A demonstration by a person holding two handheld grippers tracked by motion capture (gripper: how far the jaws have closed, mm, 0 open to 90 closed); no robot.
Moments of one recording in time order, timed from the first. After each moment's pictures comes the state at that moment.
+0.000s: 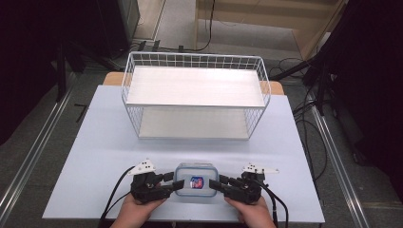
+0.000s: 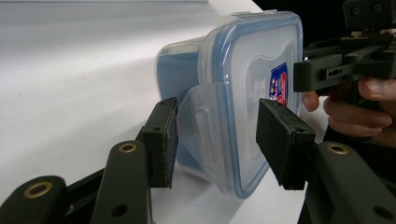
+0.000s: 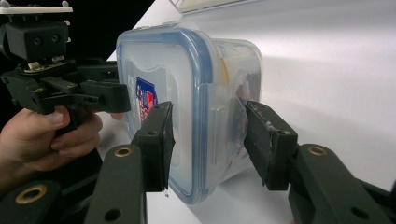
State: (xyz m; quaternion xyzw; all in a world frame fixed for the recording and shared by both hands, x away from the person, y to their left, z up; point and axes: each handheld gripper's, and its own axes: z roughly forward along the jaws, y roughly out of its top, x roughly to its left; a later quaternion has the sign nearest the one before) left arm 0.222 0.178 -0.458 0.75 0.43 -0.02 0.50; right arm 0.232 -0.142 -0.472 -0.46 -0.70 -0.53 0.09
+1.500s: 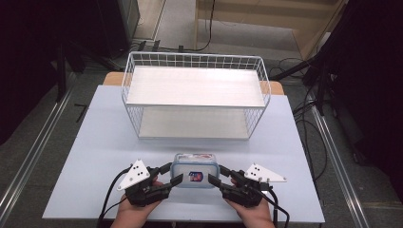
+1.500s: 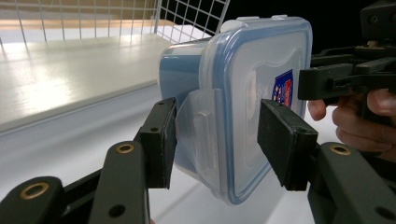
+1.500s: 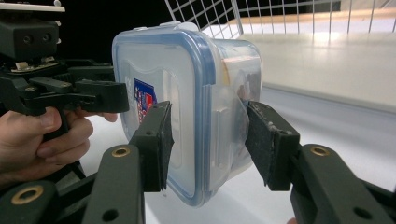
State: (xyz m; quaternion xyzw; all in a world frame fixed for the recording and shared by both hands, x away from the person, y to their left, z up) left arm 0.201 0.176 -0.423 0.73 0.36 0.12 0.57; right arm 0.214 -0.135 -0.433 -0.37 -0.70 -0.60 -0.05
